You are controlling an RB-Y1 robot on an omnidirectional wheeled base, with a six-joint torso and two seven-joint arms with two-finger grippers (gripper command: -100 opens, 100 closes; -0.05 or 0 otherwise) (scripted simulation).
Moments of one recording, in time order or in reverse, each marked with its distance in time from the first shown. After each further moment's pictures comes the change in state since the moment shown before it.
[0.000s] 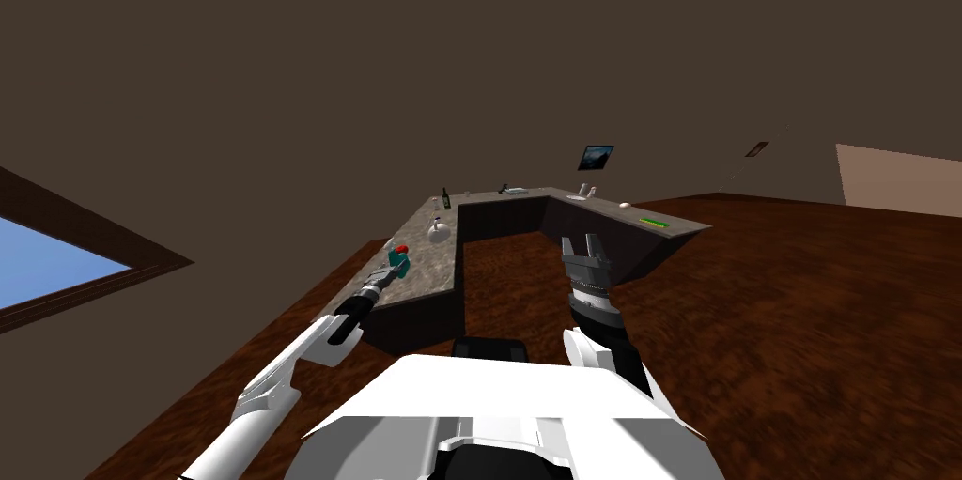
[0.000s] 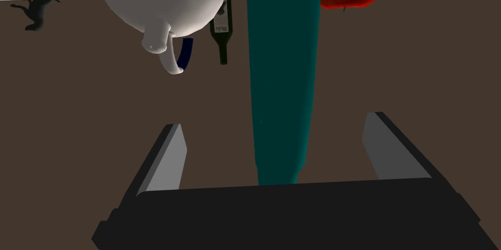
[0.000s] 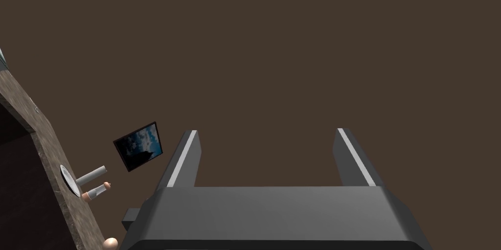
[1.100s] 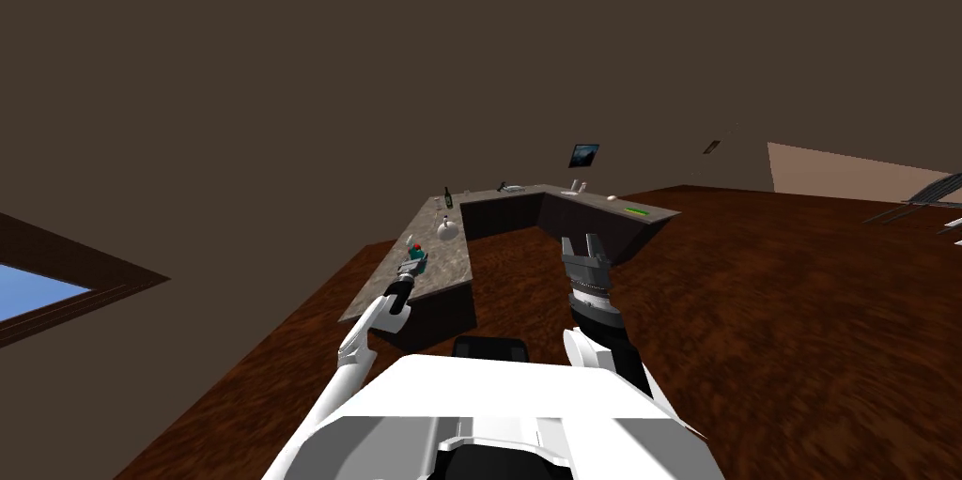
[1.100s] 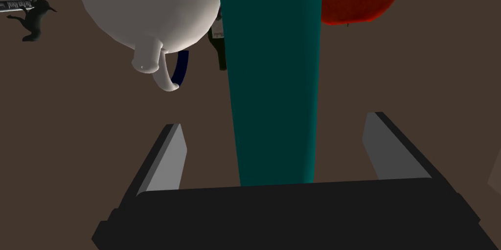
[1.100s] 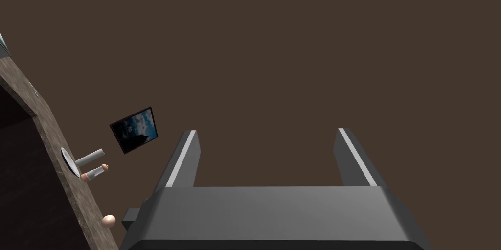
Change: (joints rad) left arm -0.176 -0.290 -0.093 -0.044 -0.178 0.226 -0.154; right arm 0.000 0.000 0.000 0.000 0.000 0.000 0.000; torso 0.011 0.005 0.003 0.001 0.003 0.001
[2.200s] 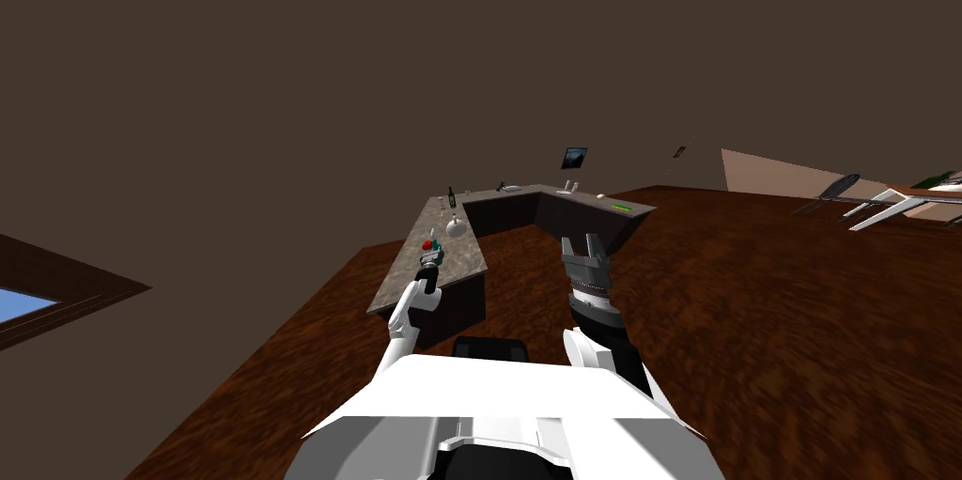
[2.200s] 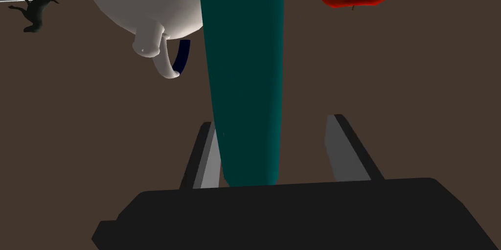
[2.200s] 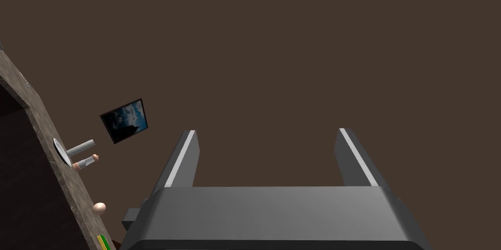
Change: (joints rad) left arm -0.131 -0.259 -0.078 -0.050 -0.139 0.192 -0.130; right arm 0.000 0.000 0.000 0.000 0.000 0.000 0.000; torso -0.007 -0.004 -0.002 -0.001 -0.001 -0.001
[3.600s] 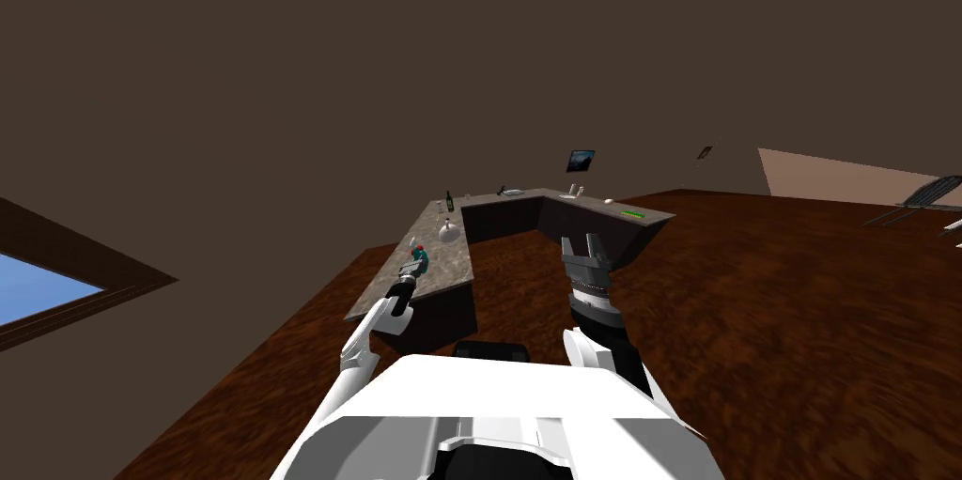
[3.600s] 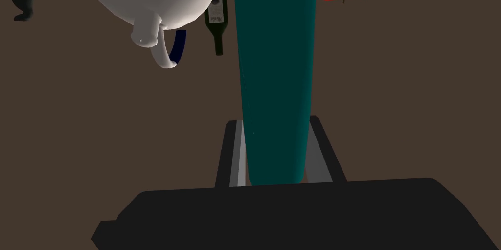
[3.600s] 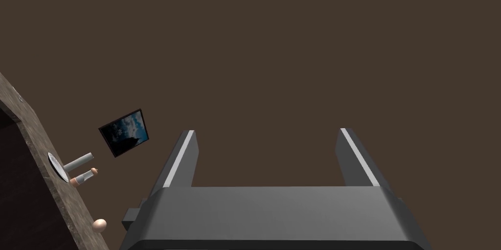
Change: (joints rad) left arm 0.147 0.225 0.073 0.028 0.139 -0.183 0.124; right arm 0.000 0.000 0.000 0.000 0.000 0.000 0.000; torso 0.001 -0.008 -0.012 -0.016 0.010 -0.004
